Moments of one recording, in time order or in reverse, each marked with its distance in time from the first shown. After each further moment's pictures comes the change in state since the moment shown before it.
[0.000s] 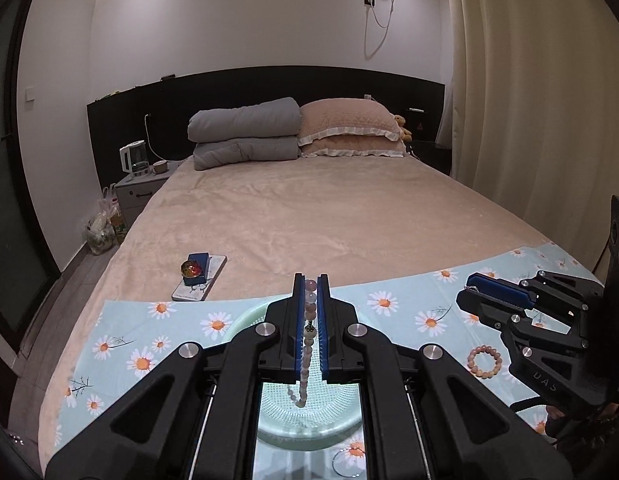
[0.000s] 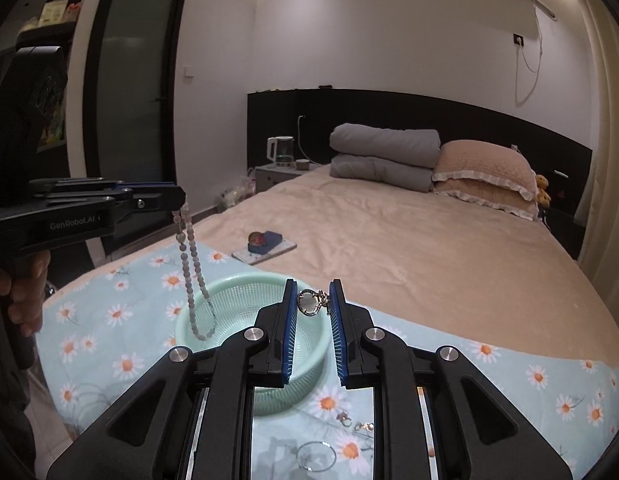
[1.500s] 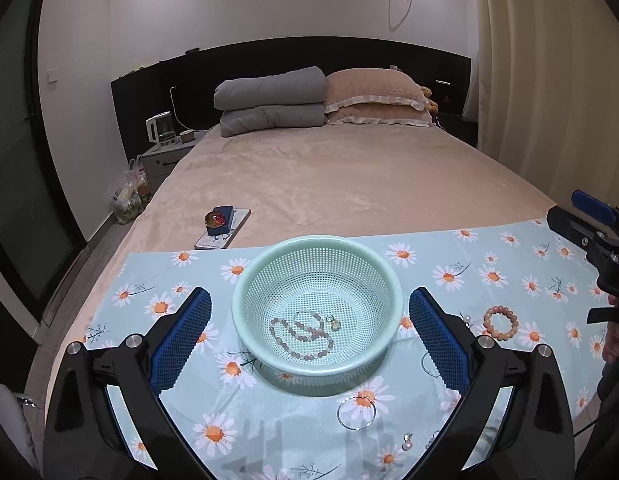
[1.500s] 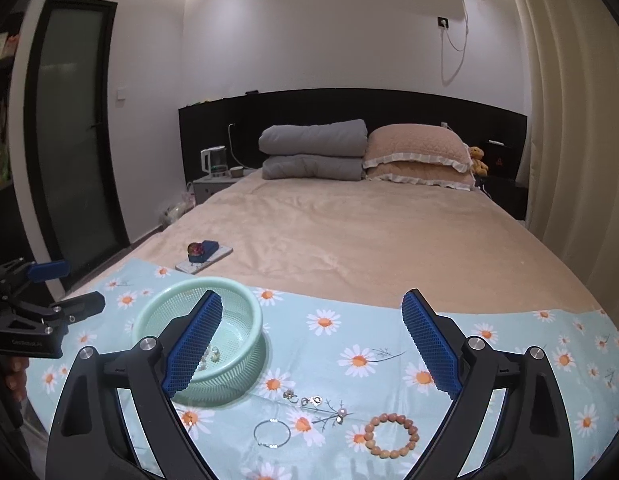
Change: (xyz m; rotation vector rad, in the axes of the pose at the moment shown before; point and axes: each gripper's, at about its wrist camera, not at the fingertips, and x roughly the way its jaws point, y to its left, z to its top) left arm -0.031 -0.023 -0.045 -0.016 0.101 0.102; right arm -0.077 -0.054 -0.014 0.154 -0.026 -0.245
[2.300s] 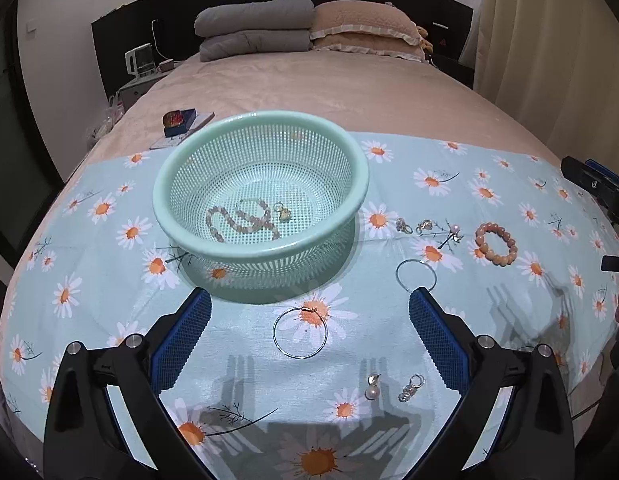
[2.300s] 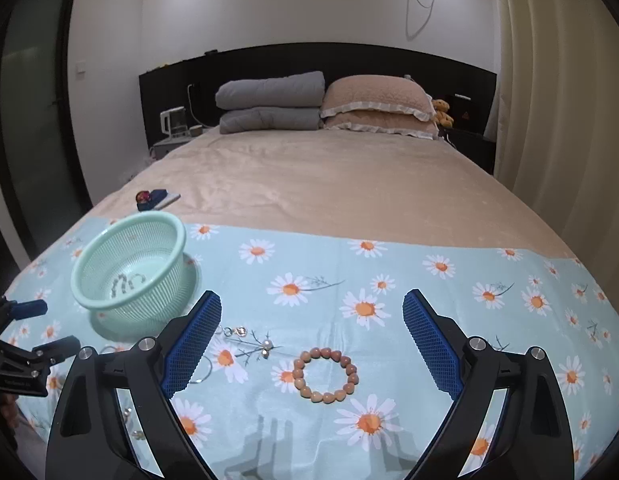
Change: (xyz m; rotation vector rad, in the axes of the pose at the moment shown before) left arm 0.067 -0.042 -0.091 -0.041 0.247 -0.056; right arm 0.035 -0.061 -0.075 0.040 0.184 -0.111
